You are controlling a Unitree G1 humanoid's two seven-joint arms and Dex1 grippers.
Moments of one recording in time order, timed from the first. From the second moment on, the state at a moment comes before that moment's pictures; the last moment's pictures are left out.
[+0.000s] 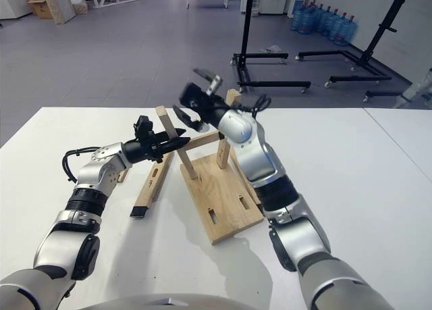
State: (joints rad) left arm -0.64 0.27 -0.01 0.56 -0.40 0.20 -1.14; right arm -0.80 -0.26 0.32 0.02 -0.30 0.27 0.45
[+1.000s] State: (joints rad) left arm -0.69 0.28 -0.04 0.60 -0.38 0.20 -1.14; right arm -0.76 -0.34 0.25 0.25 -0.33 0.08 0.35
